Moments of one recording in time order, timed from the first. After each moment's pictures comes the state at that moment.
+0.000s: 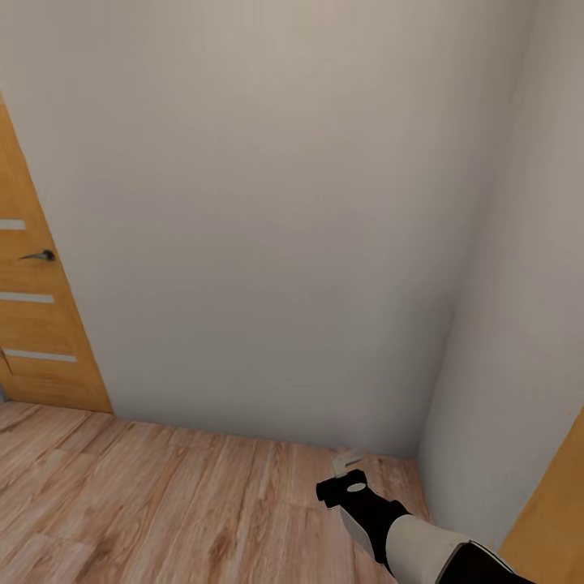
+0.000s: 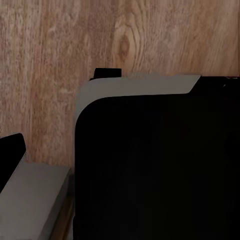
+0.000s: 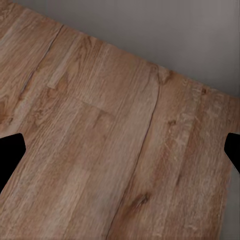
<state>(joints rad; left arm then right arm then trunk) 0.00 0.01 0.00 -0.17 0.03 -0.01 -0.01 -0.73 0.17 0.63 -0.09 -0.36 0.05 -0.15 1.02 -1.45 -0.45</state>
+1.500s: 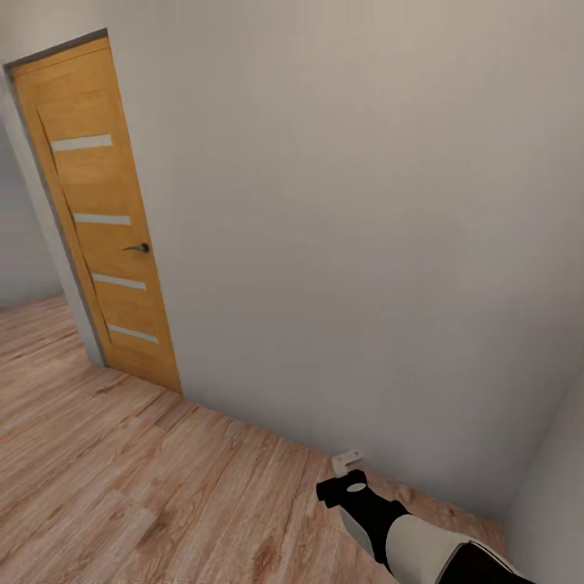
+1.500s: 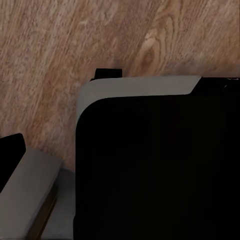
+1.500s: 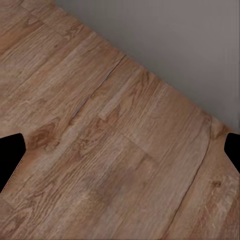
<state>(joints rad) 0.00 0.01 0.00 -0.17 0.03 -0.01 -0.01 -0.73 0.17 0.63 -0.09 -0.36 0.05 -0.15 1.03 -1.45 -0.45</state>
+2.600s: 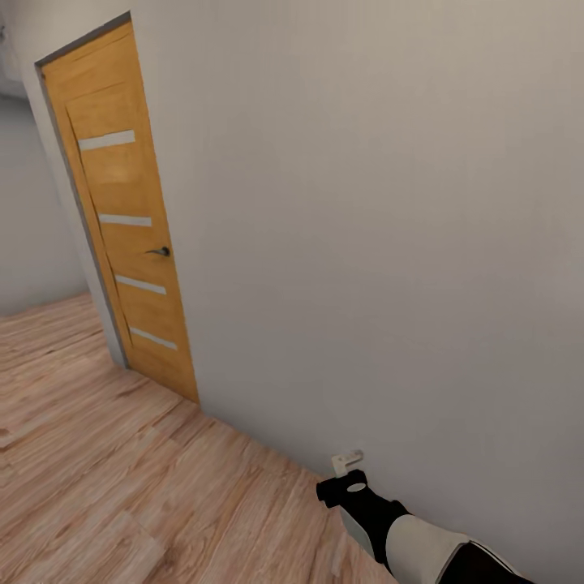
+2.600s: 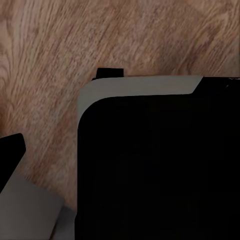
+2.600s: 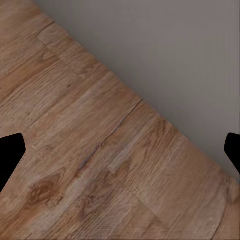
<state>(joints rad) 0.00 0.01 0.01 -0.17 0.03 -0.01 -0.01 -0.73 0.17 0.63 -0.09 -0.36 0.05 -0.15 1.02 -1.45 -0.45</state>
